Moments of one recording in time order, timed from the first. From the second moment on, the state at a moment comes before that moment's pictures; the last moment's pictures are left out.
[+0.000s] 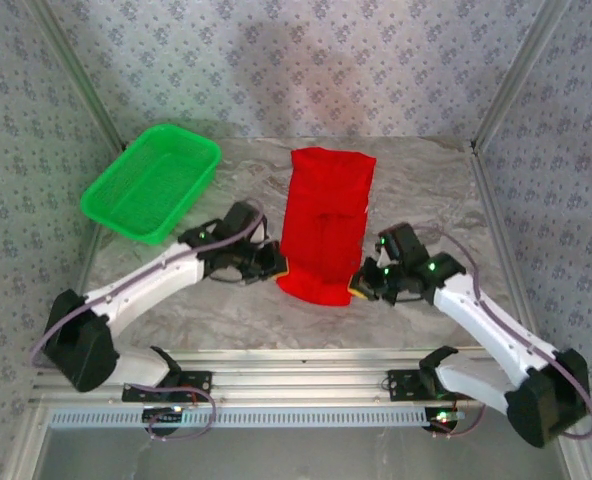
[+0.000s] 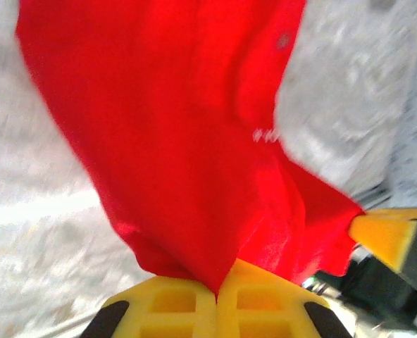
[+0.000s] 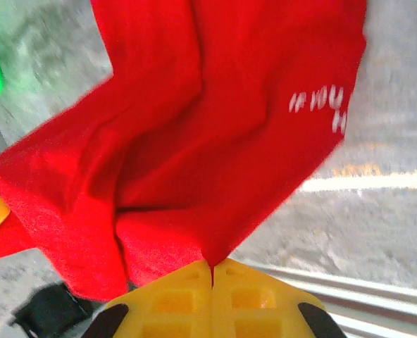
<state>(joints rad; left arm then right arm) -0.69 1.40 1.08 -0.64 0.40 -0.91 0.47 1.08 0.82 -0.77 -0.44 0.95</state>
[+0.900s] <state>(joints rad) -0.41 2.29 2.05 -0.83 0.55 -0.62 0.12 2.04 1.59 -0.83 -0.60 0.52</state>
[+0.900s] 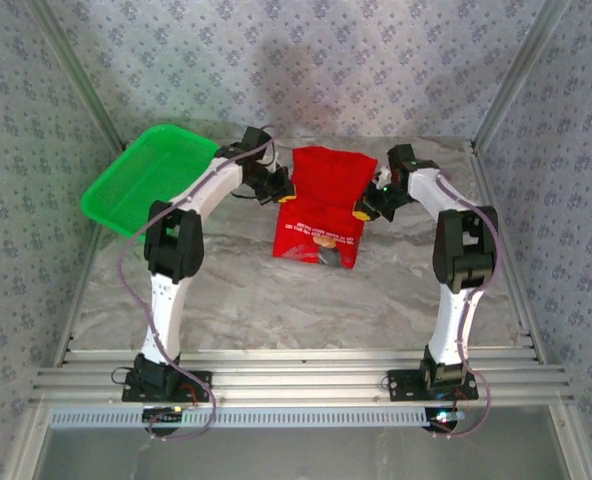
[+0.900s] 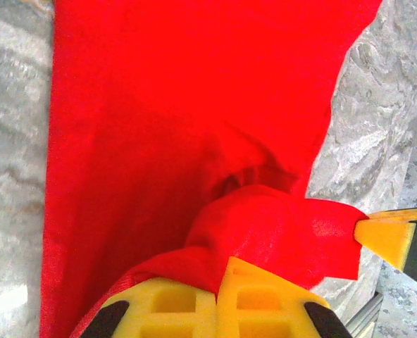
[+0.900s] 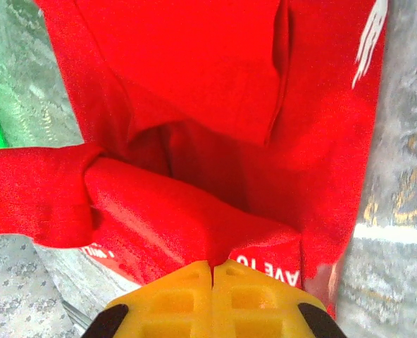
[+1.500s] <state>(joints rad) -0.38 2.62 2.61 -0.93 0.62 -0.70 0.06 2.15 1.80 -0.74 -0.59 0.65</state>
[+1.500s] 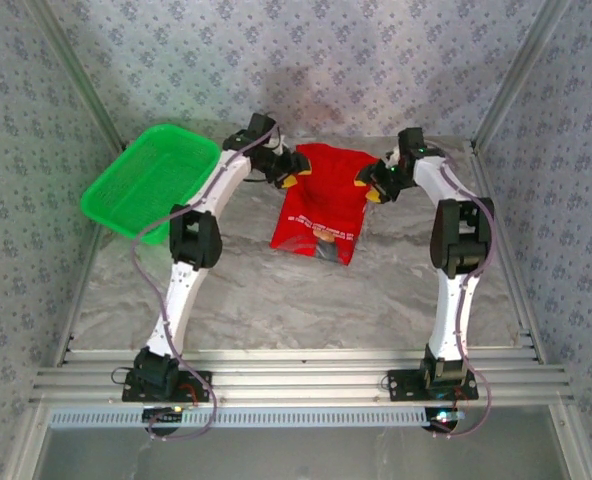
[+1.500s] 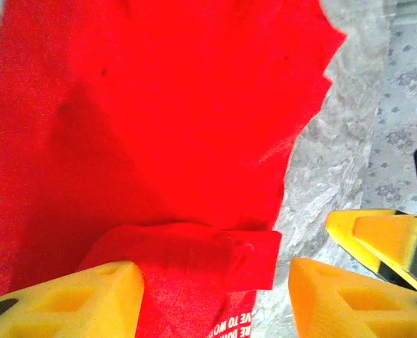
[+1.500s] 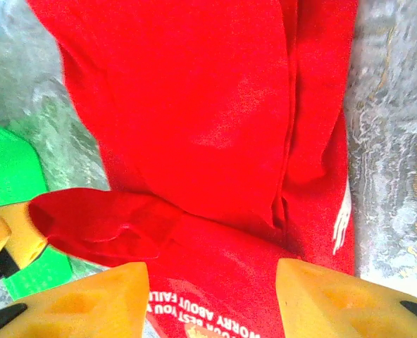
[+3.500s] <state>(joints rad) -0.37 1.82 1.15 -0.39 0.60 -0.73 0.24 1.65 0.99 -0.35 -0.54 0.78</state>
